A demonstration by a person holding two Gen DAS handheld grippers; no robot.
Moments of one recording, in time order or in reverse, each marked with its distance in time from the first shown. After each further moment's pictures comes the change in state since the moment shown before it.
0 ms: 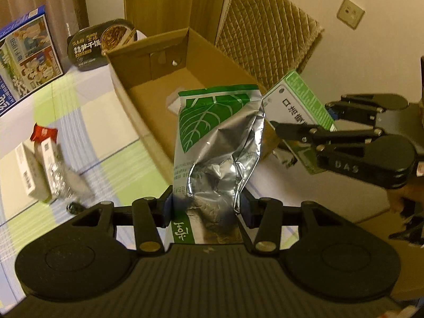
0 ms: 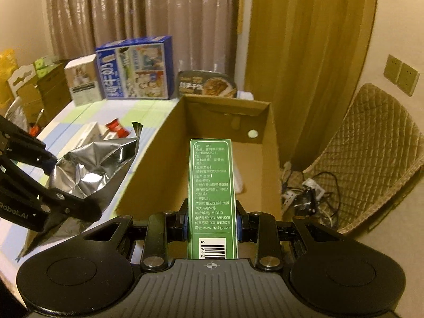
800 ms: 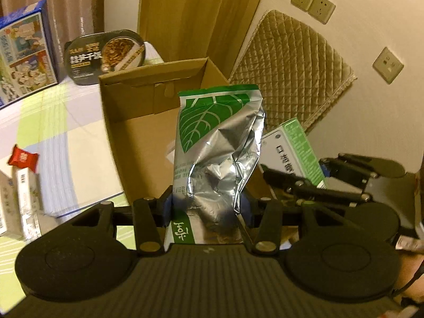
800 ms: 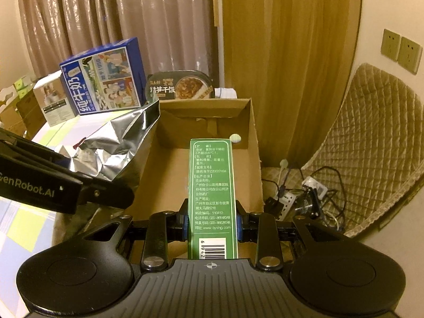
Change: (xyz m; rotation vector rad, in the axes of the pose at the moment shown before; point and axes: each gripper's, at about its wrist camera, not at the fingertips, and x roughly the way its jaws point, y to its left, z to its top) left arm 0.074 0.018 0.088 -0.167 -0.071 -0.008; right arm 0.079 -0.057 0.025 0.106 0.014 0.002
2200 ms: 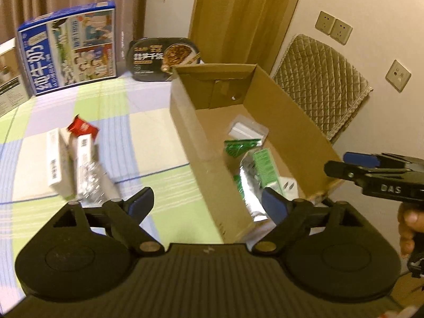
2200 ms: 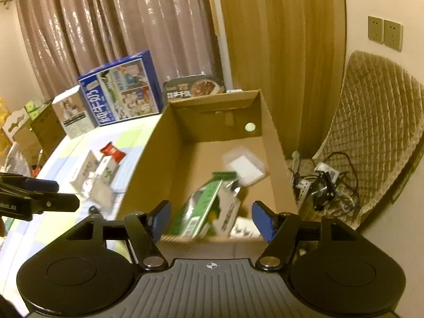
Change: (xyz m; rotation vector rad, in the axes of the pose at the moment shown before) left arm -0.074 0.062 -0.104 -0.056 -0.148 0.126; right arm -0.055 0.035 -0.054 0.096 -0.062 0.059
